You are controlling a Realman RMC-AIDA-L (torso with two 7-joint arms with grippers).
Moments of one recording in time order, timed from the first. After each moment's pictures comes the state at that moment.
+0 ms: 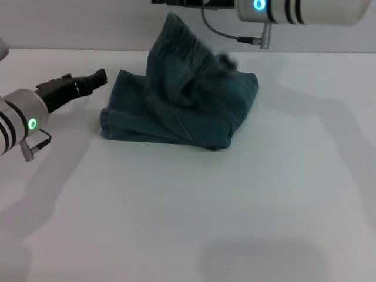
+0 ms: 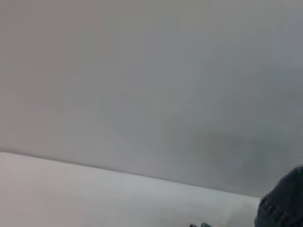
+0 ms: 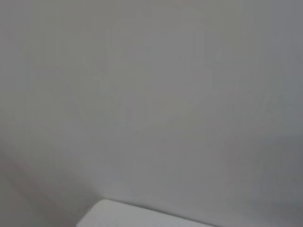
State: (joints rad) left arm -0.26 -2.06 1.61 1.08 -1.27 -0.26 0.69; right arm 1.12 2.06 -1.12 -0.39 1.46 0.76 -1.00
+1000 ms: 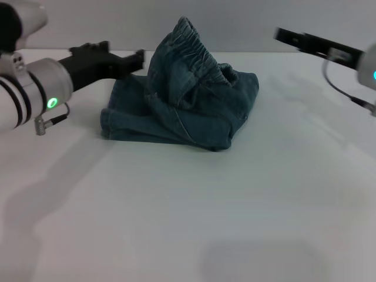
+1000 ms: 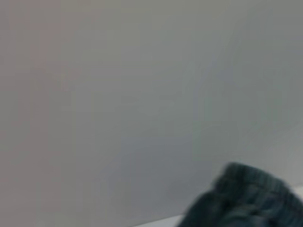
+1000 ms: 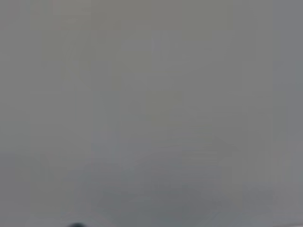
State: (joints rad) left arm -0.30 -2.06 1.59 1.23 -1.26 -0.46 0.93; right arm 0.50 2.08 -1.20 -0.85 1.54 0.67 -1.03
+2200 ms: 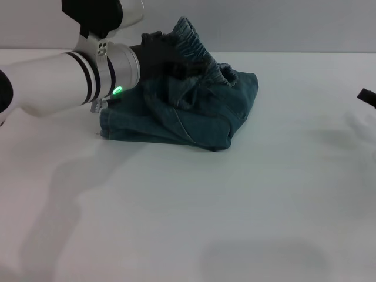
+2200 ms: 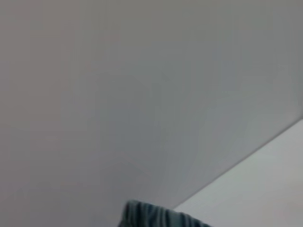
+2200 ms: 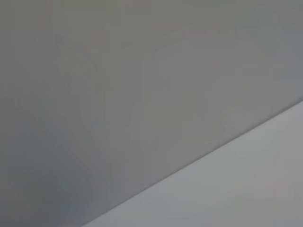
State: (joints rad) left arm -0.54 -2.06 1.69 1.06 -1.26 -0.44 1.08; right arm 0.18 2.09 -1.17 -0.91 1.68 0.68 -1.08
